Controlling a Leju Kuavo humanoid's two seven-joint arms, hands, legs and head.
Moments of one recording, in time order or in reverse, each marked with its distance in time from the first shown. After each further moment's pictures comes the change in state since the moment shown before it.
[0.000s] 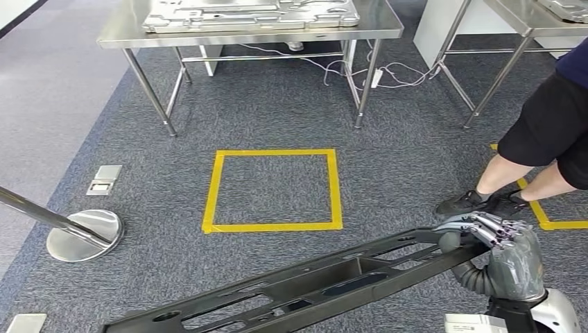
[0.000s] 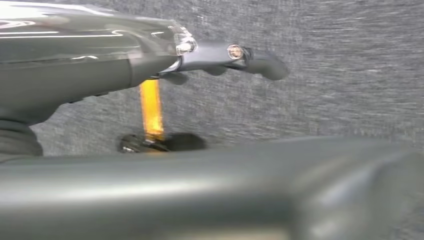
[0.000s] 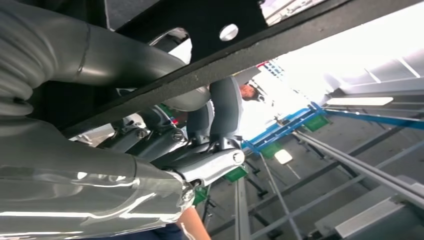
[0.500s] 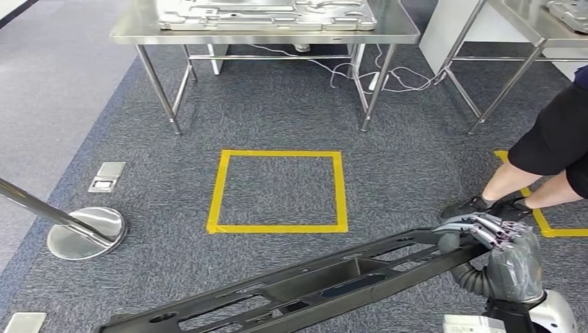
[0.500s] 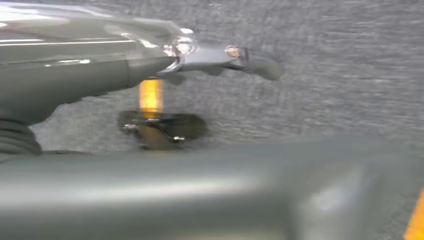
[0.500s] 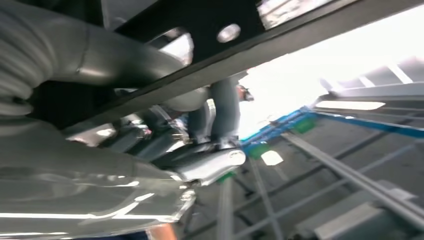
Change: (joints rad) left arm 0.004 0.002 0.053 0.001 0.075 -0.099 0.030; right arm -0.002 0.008 -0.001 -0.003 0.005 -0.008 -0.003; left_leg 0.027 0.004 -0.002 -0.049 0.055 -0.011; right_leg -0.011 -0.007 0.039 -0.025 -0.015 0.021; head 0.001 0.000
